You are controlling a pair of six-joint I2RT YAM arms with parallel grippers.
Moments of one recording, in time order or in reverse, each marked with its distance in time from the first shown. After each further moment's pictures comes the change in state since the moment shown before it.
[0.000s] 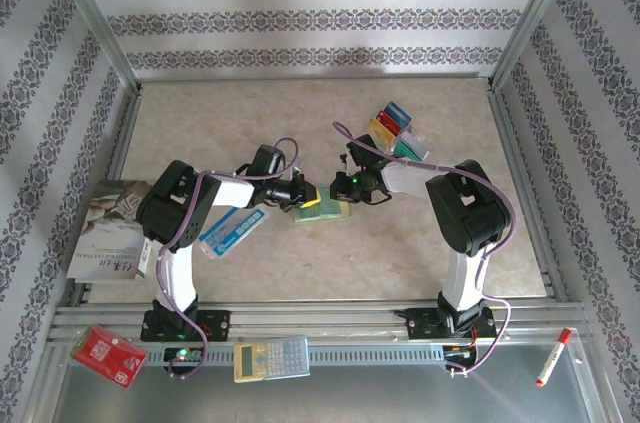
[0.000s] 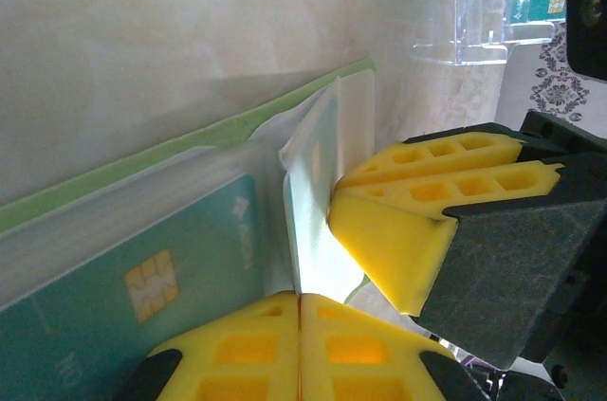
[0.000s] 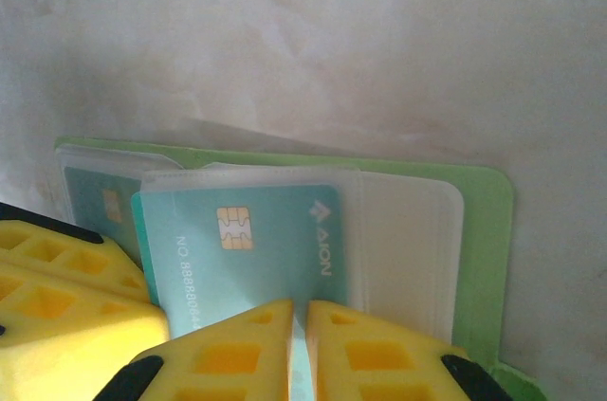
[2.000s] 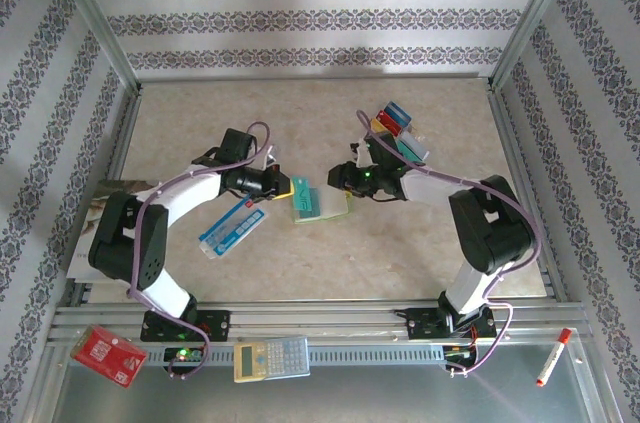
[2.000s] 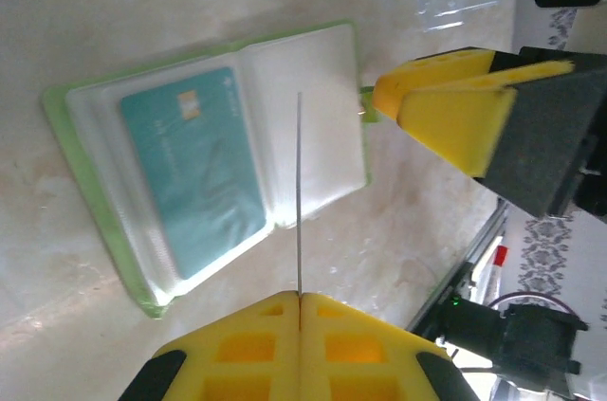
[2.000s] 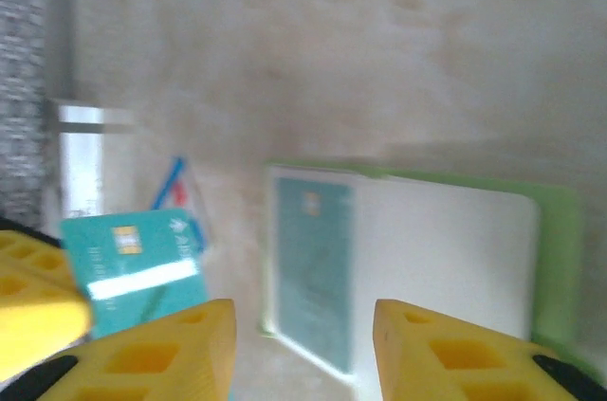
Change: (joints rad) left arm 0.122 -0.361 0.041 -0.554 -0.017 0.292; right arm -0.064 -0.192 -0.160 0.285 -0.212 0.138
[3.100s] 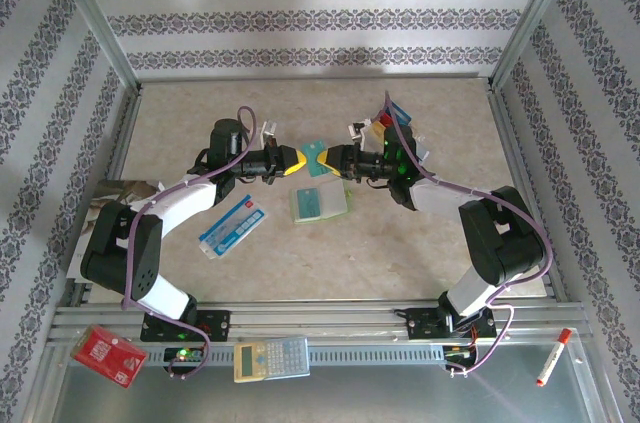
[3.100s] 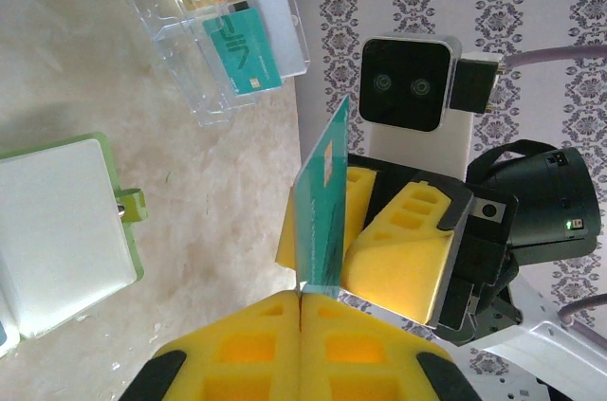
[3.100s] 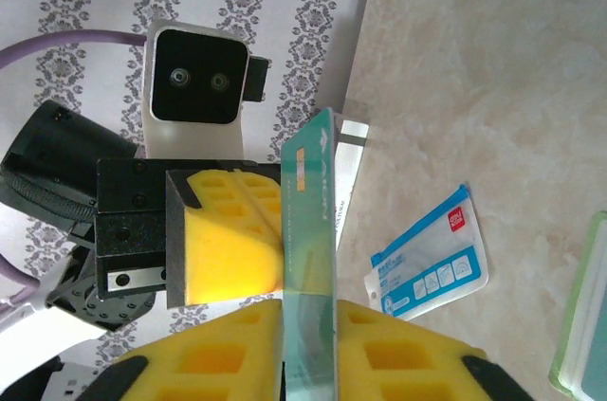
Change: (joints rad) left arm 0.000 -0.054 -0.094 0.607 0.138 -0.505; right arm -0.026 -0.069 -0.103 0.601 -0.301 0.412
